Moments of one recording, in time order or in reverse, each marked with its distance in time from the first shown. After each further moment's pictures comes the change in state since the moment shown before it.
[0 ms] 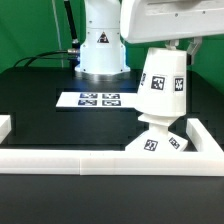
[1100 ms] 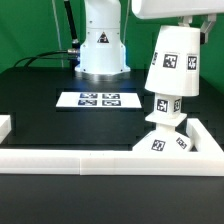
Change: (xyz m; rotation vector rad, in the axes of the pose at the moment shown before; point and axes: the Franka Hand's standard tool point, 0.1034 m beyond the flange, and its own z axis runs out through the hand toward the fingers) arm 0.008 -0.017 -0.033 -0.002 0.009 0.024
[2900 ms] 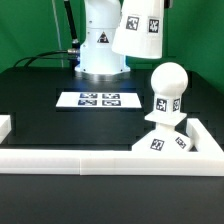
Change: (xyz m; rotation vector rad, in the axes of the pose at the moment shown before) arm -0.050 0.039 -0.054 -0.007 -0.088 0.059
